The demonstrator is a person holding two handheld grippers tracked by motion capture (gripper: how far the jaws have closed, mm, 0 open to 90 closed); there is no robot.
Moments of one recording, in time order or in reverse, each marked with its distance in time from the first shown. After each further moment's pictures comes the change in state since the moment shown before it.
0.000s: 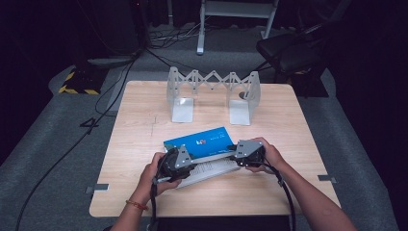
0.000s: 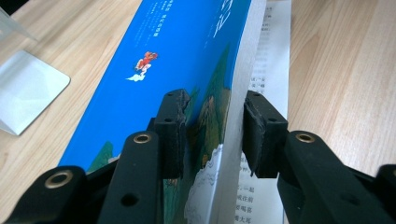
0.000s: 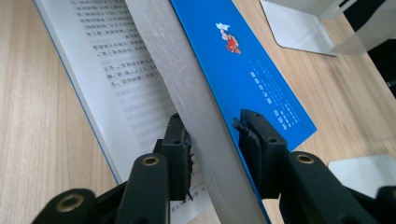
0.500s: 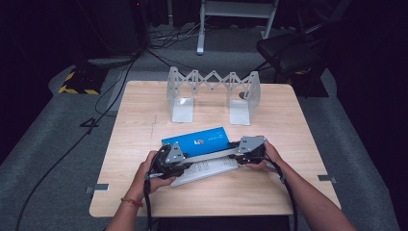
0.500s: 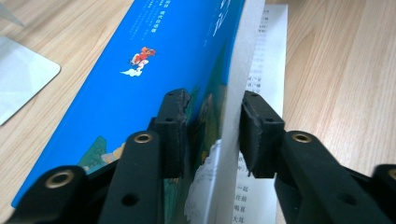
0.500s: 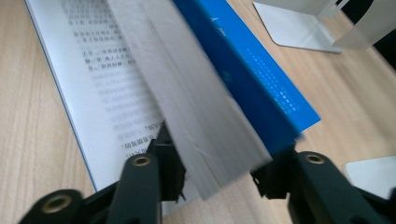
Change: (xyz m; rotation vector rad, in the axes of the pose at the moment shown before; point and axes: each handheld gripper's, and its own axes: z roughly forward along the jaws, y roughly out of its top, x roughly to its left) left arm 0.017 -0.012 -0.001 -0.024 -0.074 -0.066; right arm -0.011 -0.023 0.015 -0.084 0.014 0.054
